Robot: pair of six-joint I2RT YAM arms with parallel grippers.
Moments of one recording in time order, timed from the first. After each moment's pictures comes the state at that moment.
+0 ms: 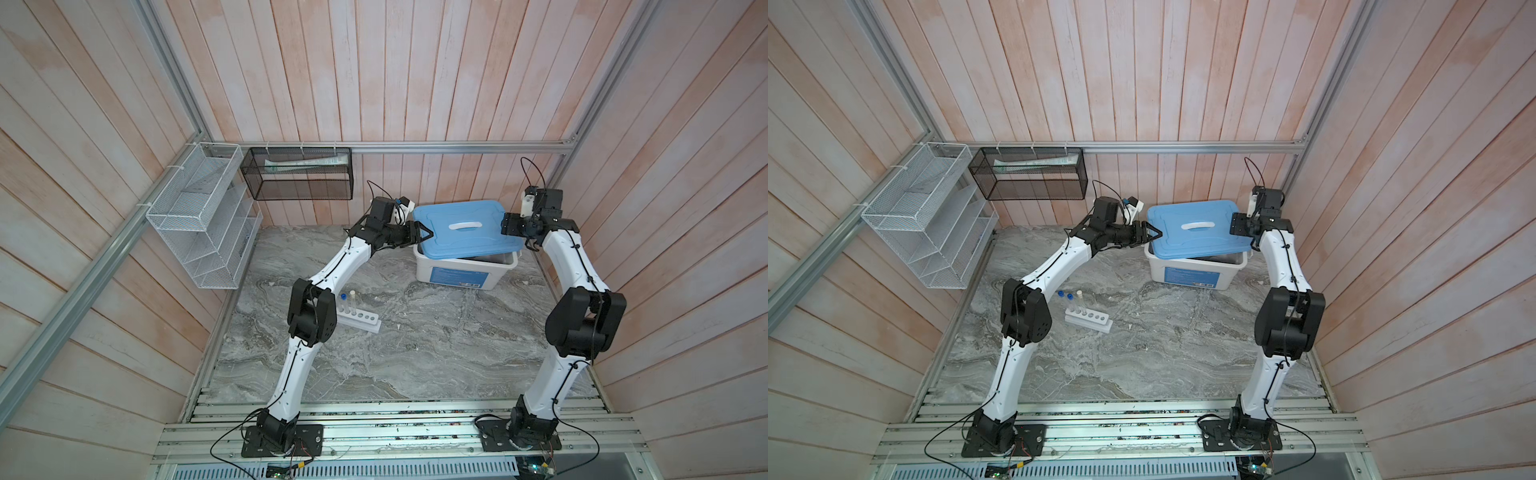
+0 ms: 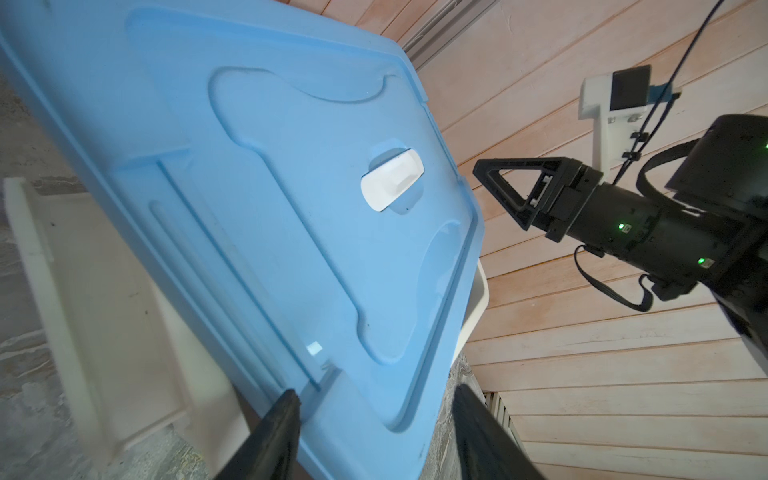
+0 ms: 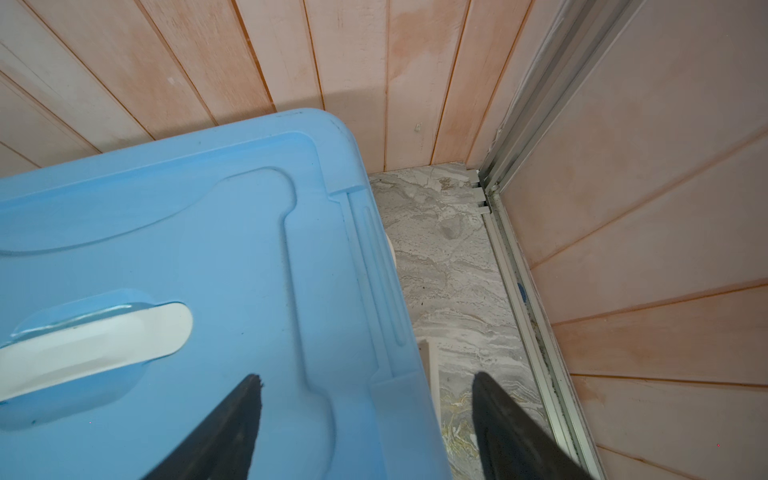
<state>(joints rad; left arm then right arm) -0.49 2.39 2.31 -0.41 0.70 -0.57 -0.11 1.96 1.86 -0.58 -0.06 0.02</state>
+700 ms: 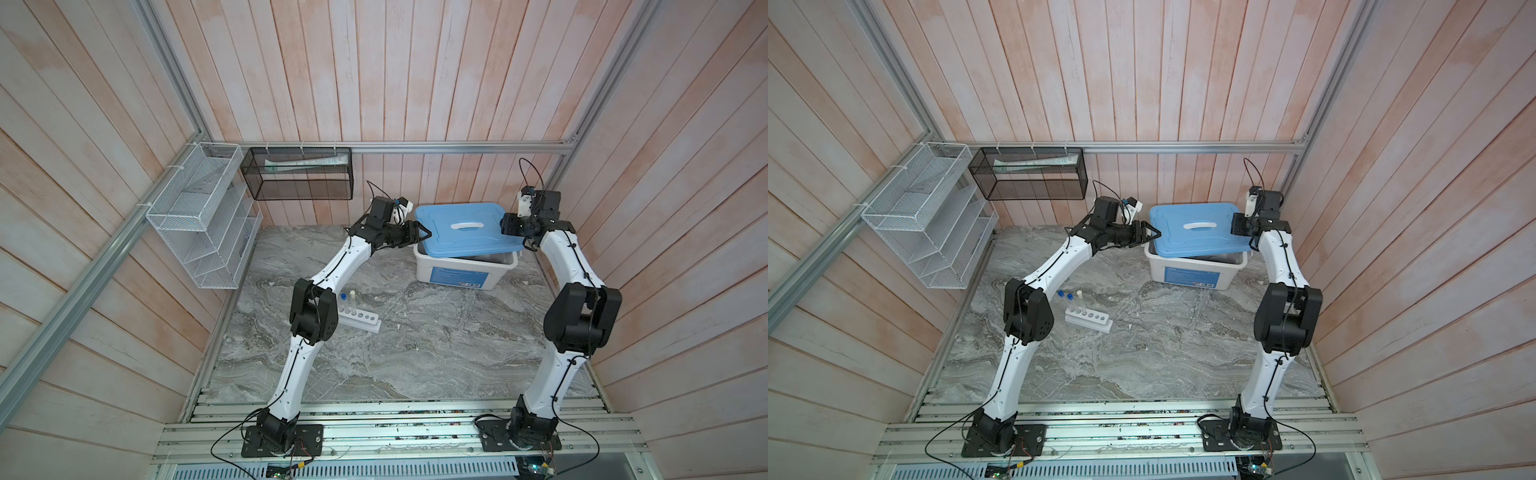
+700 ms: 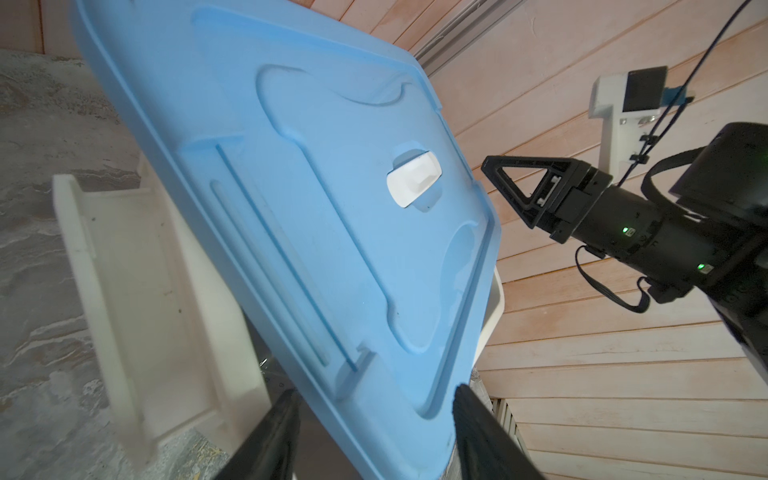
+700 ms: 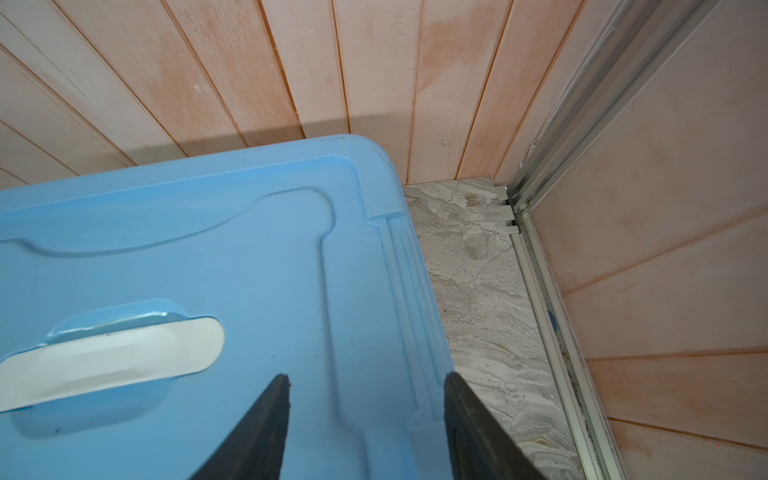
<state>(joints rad) -0.48 2.42 2.35 -0.46 0.68 -0.57 -0.12 1.99 1.86 -0.52 -0.13 0.01</state>
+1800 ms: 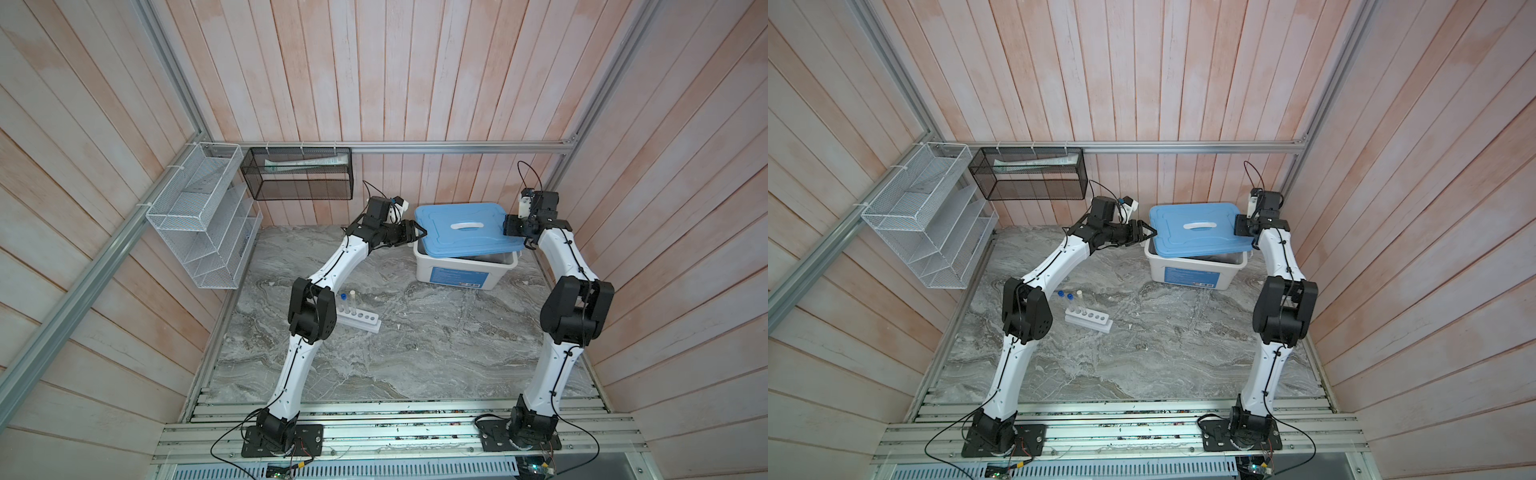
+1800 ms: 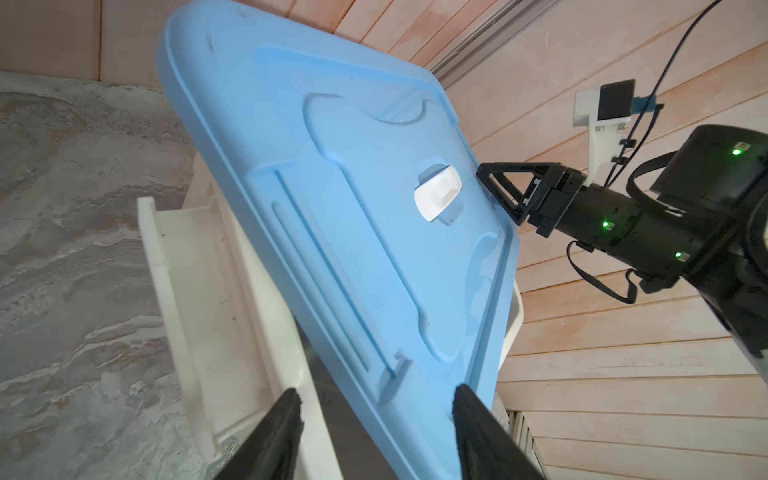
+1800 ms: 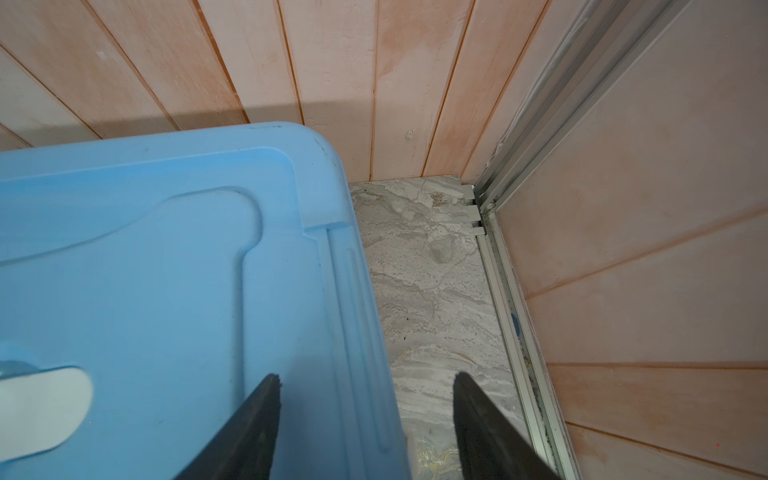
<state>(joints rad) -0.46 2.42 2.34 -0.46 0.64 -0.54 -0.13 2.11 1.96 -0.53 -0.06 -0.06</state>
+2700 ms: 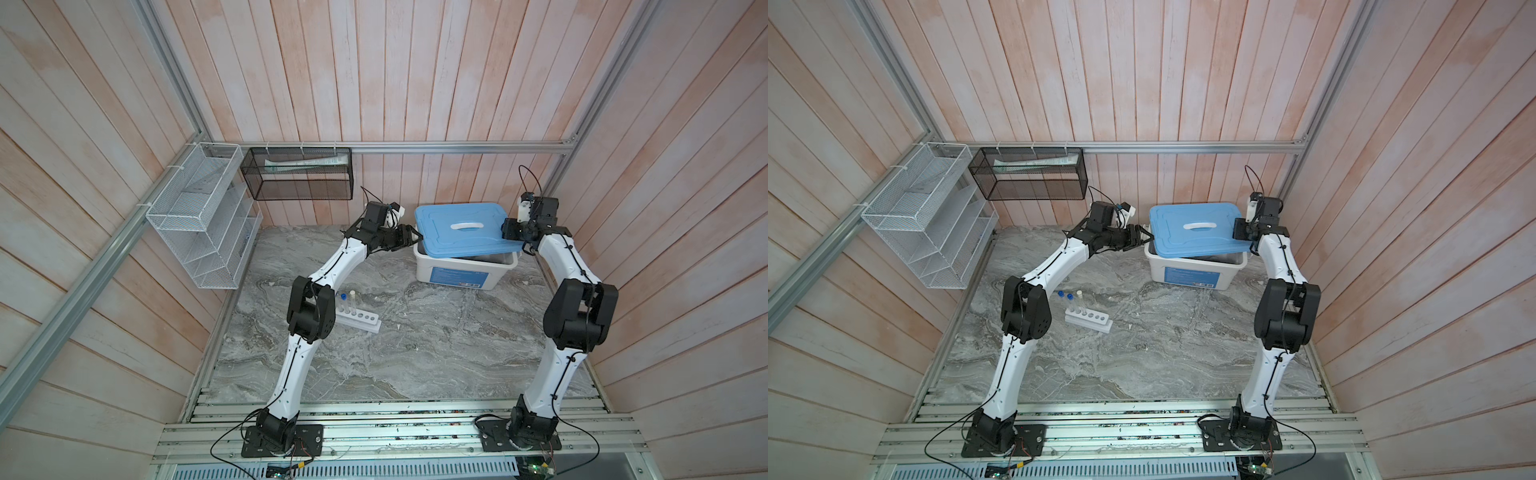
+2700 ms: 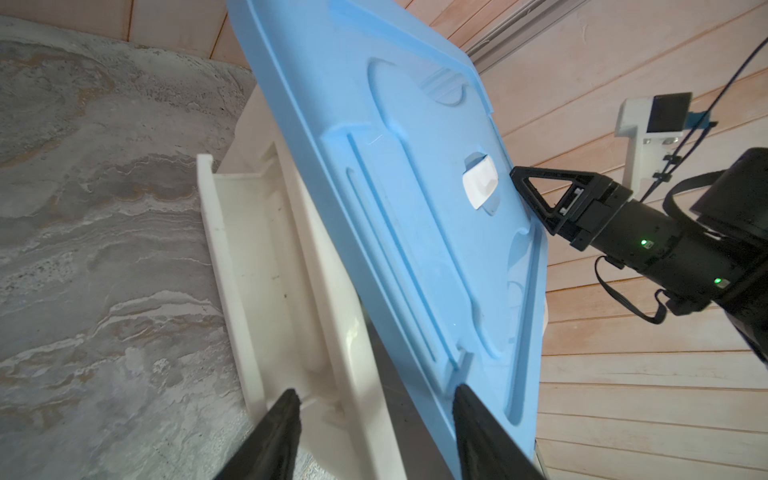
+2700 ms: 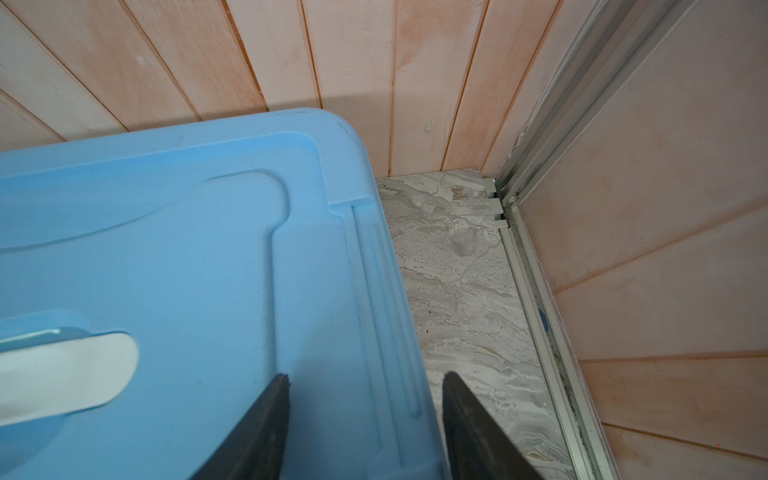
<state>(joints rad) -0.45 2.42 2.27 -0.42 0.65 -0.56 -0.13 2.01 1.78 -0.43 -0.11 -0.01</state>
